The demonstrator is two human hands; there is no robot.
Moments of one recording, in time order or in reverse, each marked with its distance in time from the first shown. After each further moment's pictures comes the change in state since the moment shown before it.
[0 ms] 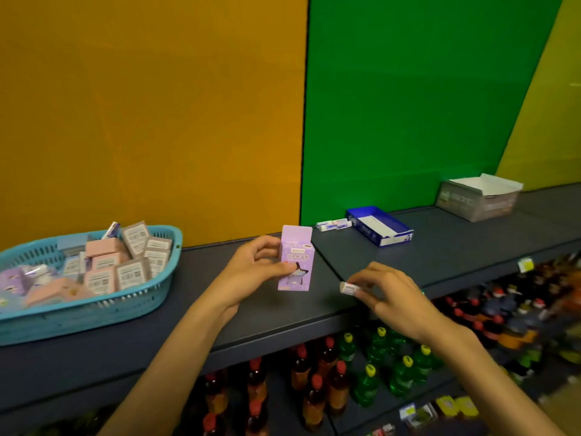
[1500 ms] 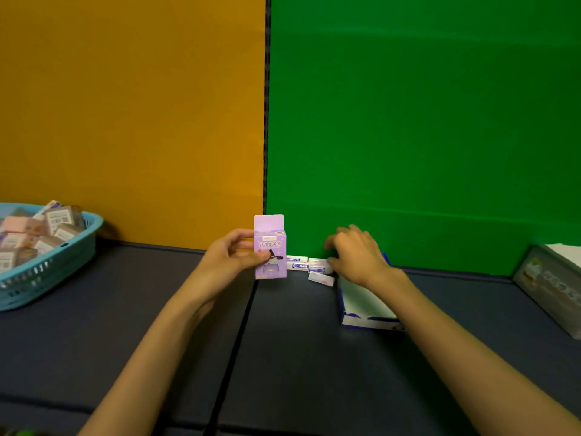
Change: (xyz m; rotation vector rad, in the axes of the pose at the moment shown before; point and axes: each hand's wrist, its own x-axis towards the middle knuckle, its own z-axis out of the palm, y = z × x) left_hand 0.214 -0.017 0.147 0.024 0.539 -0.074; right_hand 0.297 0.238 0.010 -0.338 -0.098 -0.370
